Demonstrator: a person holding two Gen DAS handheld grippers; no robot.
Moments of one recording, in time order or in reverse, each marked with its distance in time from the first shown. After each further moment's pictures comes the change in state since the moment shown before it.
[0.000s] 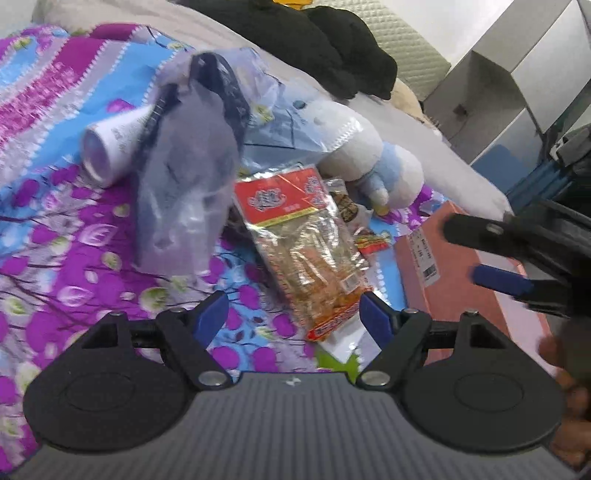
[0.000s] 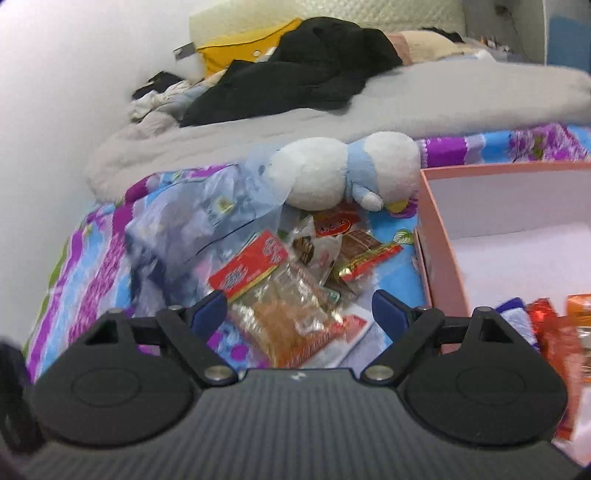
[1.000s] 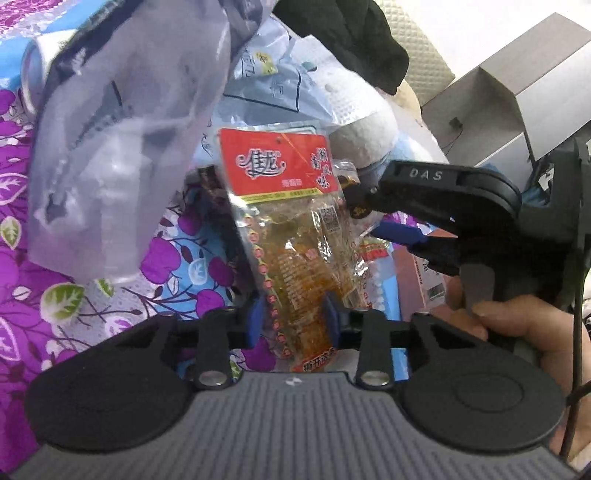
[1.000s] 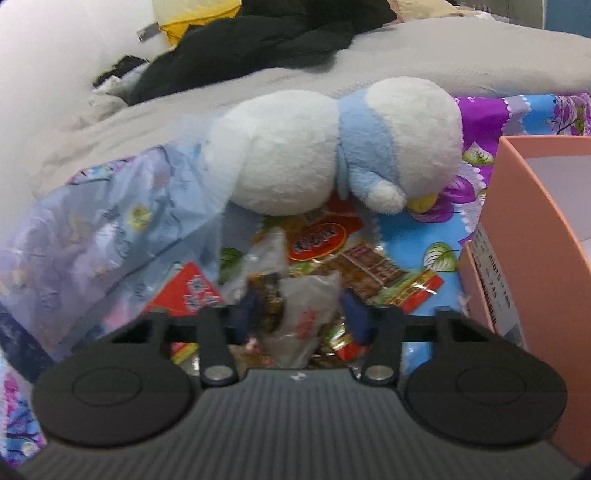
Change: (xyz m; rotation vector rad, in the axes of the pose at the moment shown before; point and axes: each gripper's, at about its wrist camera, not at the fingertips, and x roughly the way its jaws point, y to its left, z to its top) left arm 0.079 0.017 0.002 -0.130 0.028 -0.095; right arm 0.132 -0.010 0.022 0.007 0.037 -0.077
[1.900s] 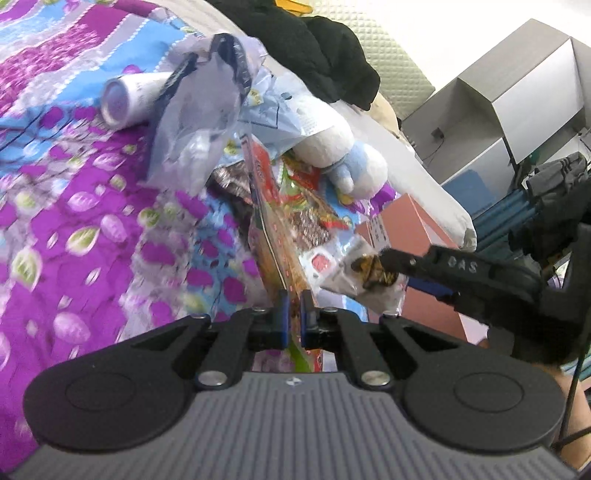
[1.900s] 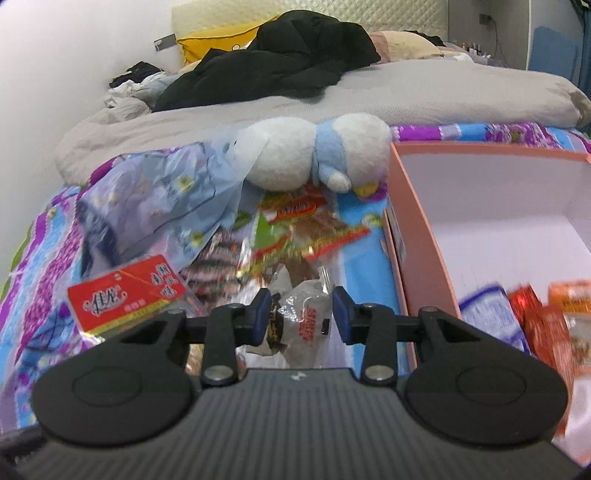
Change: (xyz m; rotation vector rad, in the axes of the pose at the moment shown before) left arm -0.127 -0.013 -0.062 0.025 -0.054 -0.016; right arm -0.138 -0.005 -0.074 -0.066 -0.058 -0.038
